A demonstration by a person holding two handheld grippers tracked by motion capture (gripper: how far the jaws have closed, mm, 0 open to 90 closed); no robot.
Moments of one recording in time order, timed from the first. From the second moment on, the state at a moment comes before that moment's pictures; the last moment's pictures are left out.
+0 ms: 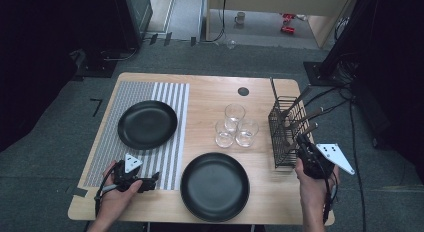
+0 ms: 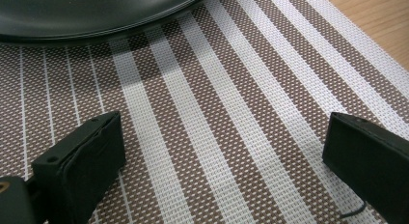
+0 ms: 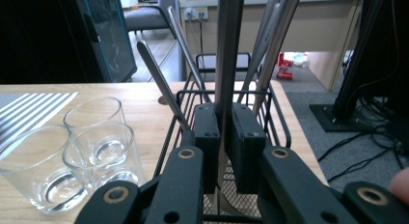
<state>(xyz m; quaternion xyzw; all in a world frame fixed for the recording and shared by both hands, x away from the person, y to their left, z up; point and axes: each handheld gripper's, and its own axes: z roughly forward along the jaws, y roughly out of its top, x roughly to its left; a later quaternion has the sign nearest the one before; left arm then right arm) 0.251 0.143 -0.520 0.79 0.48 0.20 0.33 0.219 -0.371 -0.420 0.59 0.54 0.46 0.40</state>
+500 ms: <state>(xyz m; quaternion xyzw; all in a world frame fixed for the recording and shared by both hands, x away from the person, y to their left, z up) 0.251 0.143 -0.520 0.79 0.48 0.20 0.33 0.223 -0.372 -0.425 0.60 0.53 0.46 0.39</state>
